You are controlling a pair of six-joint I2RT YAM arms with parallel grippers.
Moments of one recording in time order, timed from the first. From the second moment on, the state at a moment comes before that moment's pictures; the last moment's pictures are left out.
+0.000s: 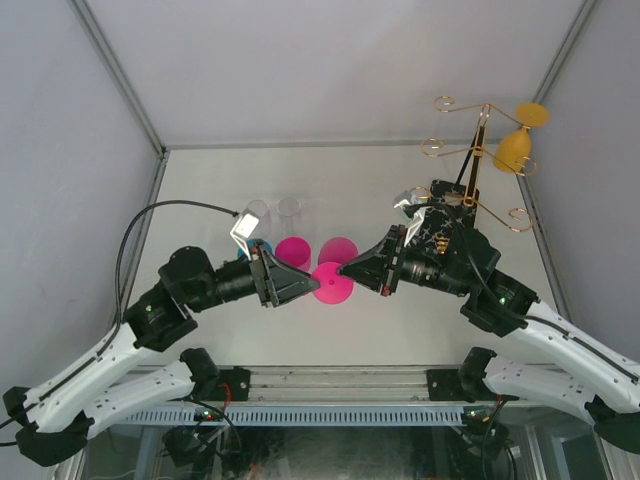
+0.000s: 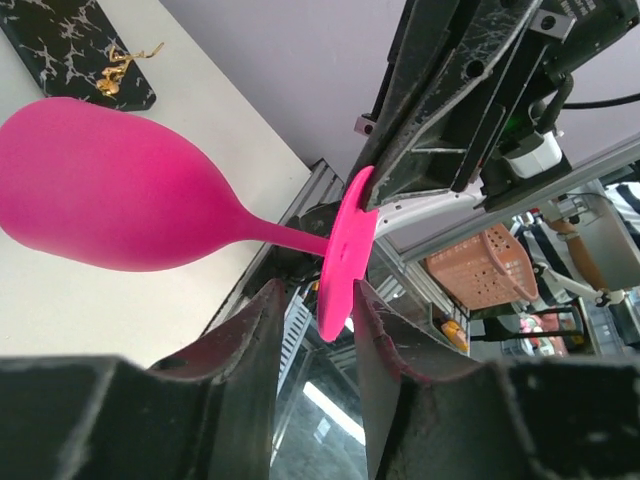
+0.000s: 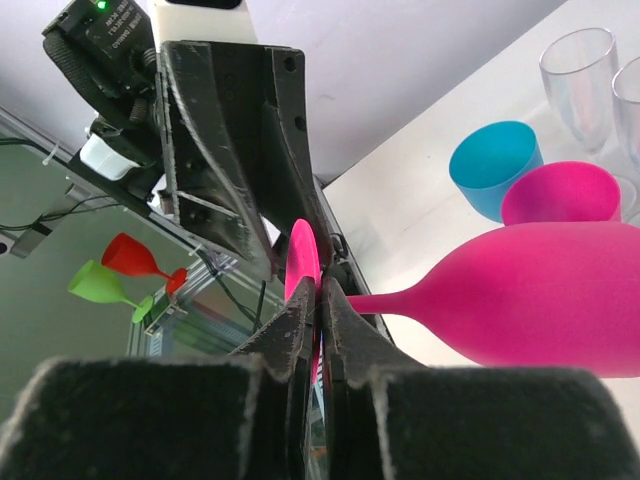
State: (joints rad) left arm -0.89 0.68 0.85 -0.23 0.32 -0.78; right arm 0.92 0.82 0.92 -0.11 -0.34 0.60
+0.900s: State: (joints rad) left arm -0.93 0.74 0.86 -0.14 0.34 -0.76; right arm 0.92 0.75 0.90 -0.23 -0.34 0.68
